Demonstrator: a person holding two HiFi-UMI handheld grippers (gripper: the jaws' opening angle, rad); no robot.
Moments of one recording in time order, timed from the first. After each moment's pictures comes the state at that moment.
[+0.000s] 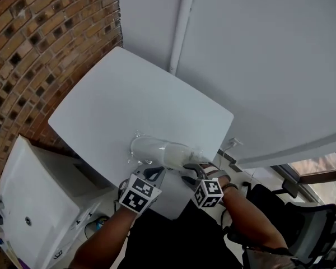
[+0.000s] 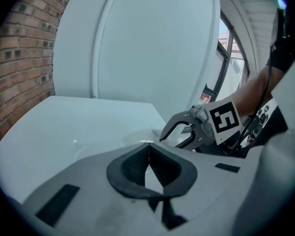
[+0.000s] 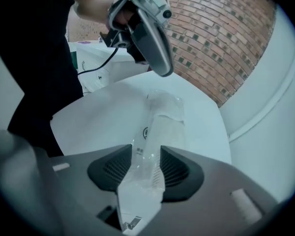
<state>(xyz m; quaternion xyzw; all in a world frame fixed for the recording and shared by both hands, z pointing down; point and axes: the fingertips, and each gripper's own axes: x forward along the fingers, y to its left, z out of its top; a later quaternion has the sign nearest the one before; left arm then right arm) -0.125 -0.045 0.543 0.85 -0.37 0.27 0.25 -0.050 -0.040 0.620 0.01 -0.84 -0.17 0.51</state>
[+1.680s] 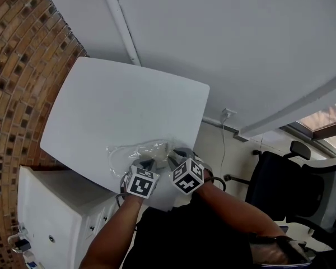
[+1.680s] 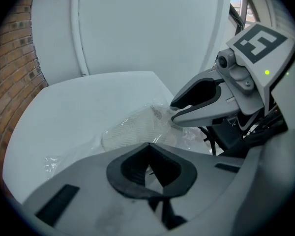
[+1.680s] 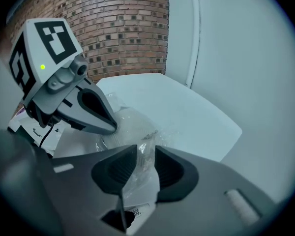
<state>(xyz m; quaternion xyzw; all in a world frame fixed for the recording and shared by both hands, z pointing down) -0.062 -0.056 0.634 0.78 -0.37 0.43 0.28 -0.002 -0.079 0.618 0.29 -0.84 0.15 0.43</state>
